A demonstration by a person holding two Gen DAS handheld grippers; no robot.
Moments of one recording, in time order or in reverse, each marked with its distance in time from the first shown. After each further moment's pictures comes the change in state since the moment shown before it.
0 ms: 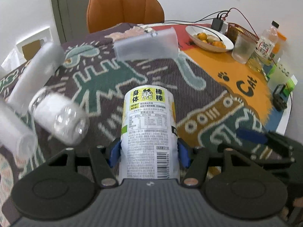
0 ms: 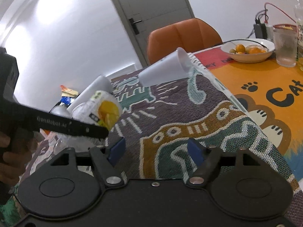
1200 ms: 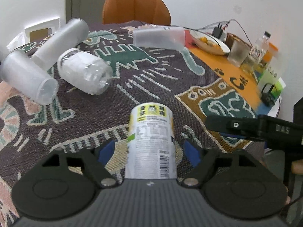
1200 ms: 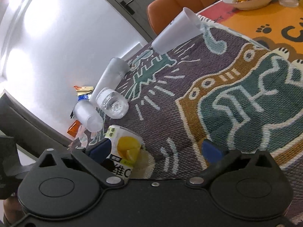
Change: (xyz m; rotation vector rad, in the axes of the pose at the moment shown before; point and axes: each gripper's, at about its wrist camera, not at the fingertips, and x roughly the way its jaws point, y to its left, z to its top) left arm -0.049 0.039 -0.082 -0.121 -0.072 -0.061; right arm 0.011 0.026 -0.022 0.273 0.168 0.141
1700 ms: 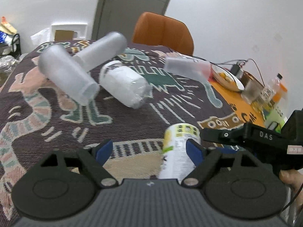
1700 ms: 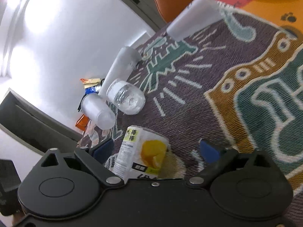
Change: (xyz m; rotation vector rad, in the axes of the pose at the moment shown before) left arm -0.035 0.052 -0.012 -0.187 -0.157 0.034; right arm 0.044 0.030 0.004 0.026 0.086 0.044
